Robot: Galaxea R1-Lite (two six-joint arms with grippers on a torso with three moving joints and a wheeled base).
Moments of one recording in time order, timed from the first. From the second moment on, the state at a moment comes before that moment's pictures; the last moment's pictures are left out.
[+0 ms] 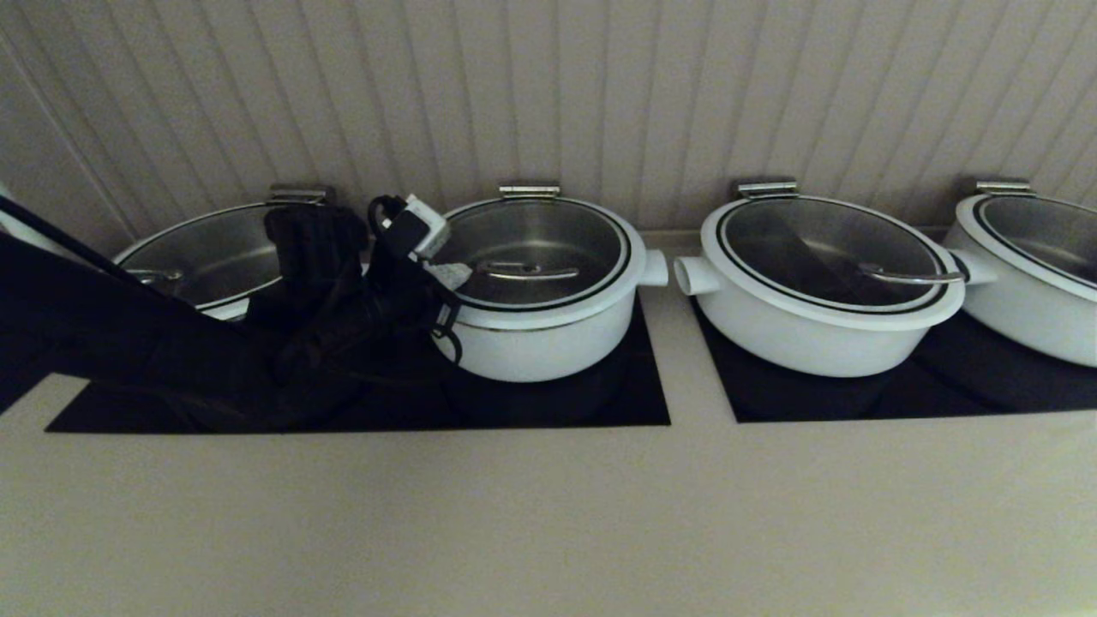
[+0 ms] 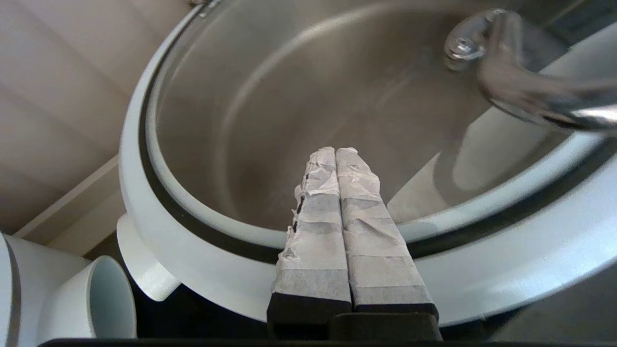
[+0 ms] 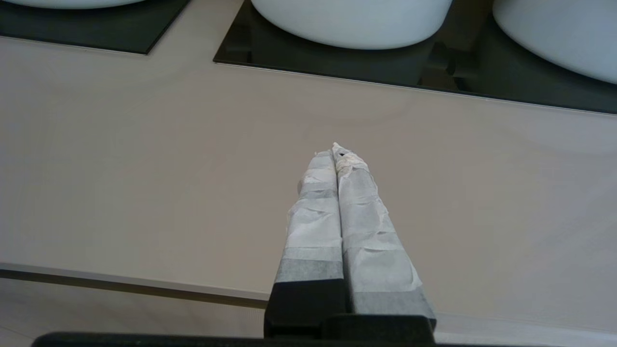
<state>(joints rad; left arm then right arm) -0.29 1.97 -1.06 -0.77 -0.18 0.42 0.00 0.00 0.00 0.00 0.06 -0.12</state>
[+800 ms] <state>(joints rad) -0.26 1.92 -0.93 -0.80 -0.16 0.42 0.00 0.00 0.00 0.00 0.06 -0.12</state>
